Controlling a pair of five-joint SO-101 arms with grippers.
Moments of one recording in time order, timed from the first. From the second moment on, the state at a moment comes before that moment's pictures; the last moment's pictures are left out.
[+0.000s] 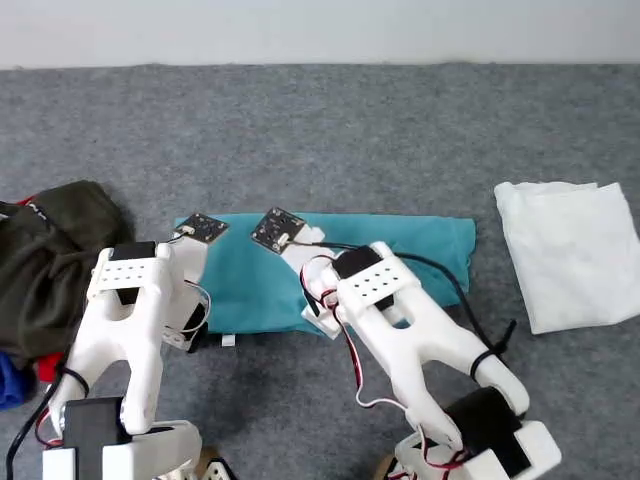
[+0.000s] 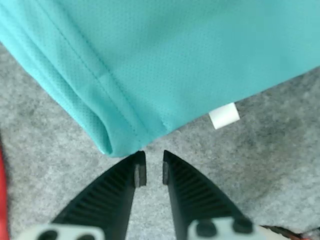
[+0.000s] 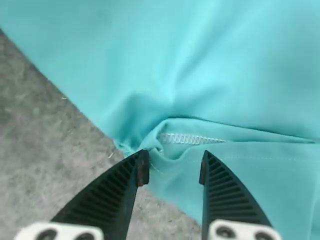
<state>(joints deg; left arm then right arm) -8.7 -9.1 44.5 77.2 -22.5 -33.0 -7.6 37.1 56.8 23.3</state>
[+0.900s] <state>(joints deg) -10.5 -9.7 22.4 96.6 -22.5 -22.8 -18.0 22.6 78.0 23.3</state>
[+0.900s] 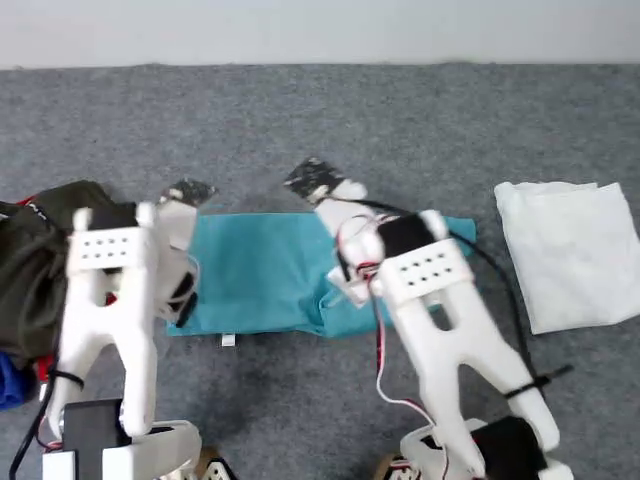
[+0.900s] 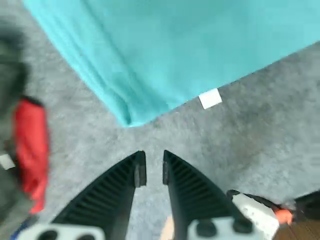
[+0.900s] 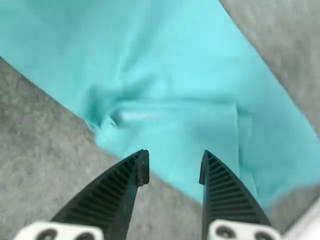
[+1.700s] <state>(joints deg) -14.8 24.1 2.0 88.5 -14.7 -18.4 -19.1 22.3 80.8 23.3</state>
